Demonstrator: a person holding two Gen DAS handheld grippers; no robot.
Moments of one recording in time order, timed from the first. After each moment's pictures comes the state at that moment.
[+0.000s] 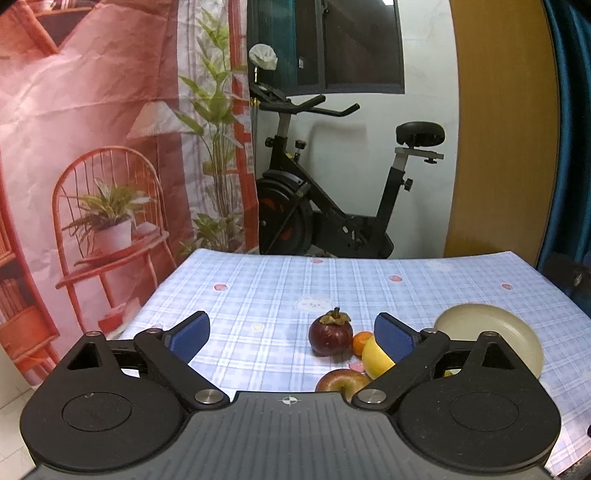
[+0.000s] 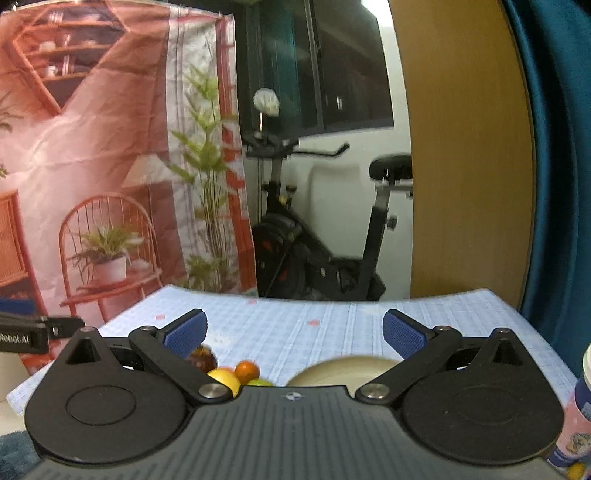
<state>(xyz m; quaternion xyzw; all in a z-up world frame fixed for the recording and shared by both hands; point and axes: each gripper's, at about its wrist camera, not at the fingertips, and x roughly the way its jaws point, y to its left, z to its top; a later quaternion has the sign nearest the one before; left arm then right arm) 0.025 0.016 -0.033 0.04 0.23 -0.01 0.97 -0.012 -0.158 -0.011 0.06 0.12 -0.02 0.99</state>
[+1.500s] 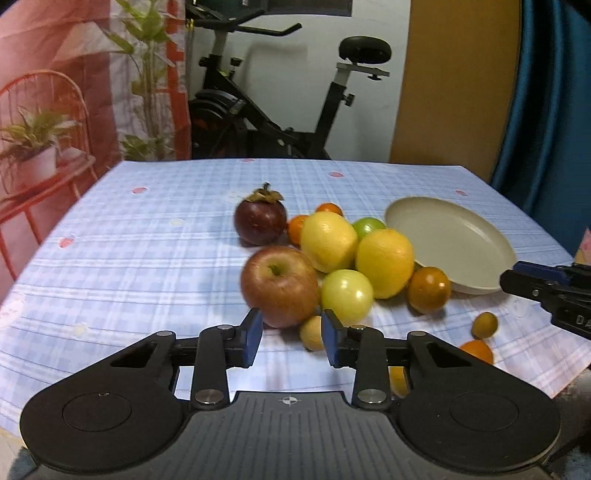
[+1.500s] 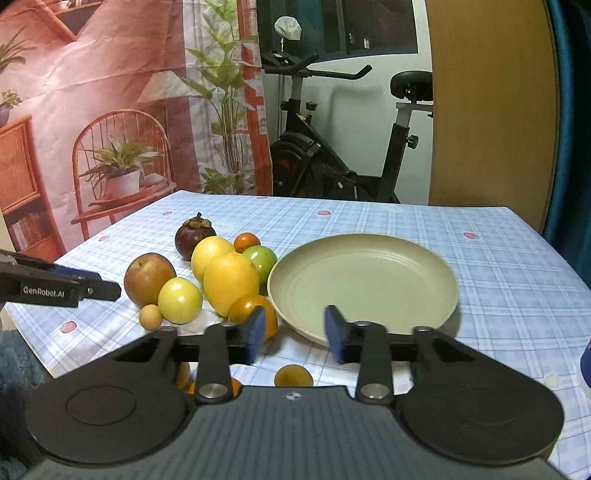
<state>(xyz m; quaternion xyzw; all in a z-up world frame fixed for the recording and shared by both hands) 0.032 0.013 -0.113 0.03 0.33 -0.13 0.93 -0.024 -0.172 -0.106 0.05 0.24 0.03 0.97</state>
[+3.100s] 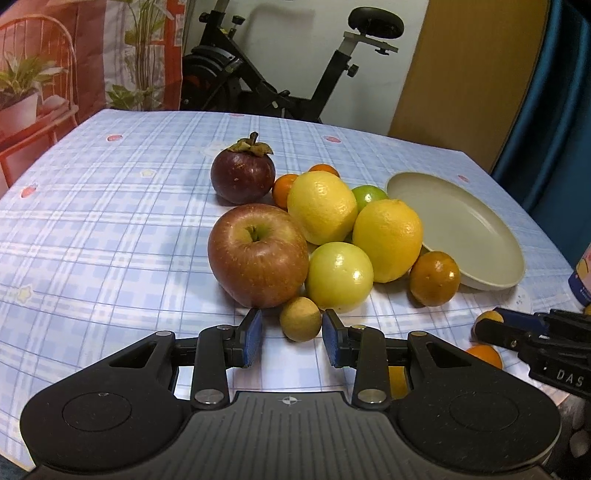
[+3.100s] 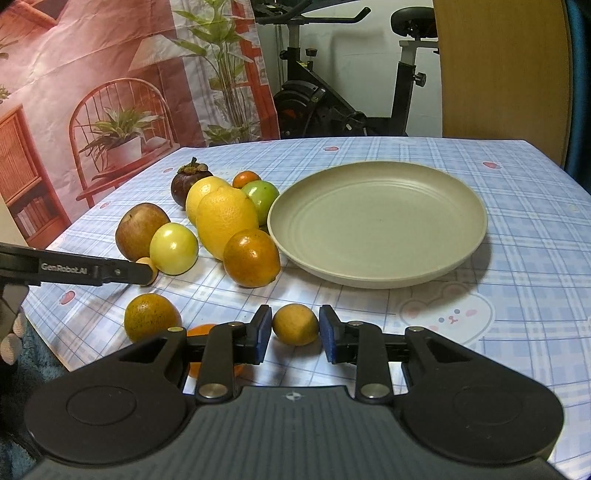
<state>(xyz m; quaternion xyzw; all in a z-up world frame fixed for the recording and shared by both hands) 0.066 0.004 -0.149 -0.02 0.39 -0.15 0.91 -0.007 -0.173 -0.138 0.09 0.32 0.05 0.94</state>
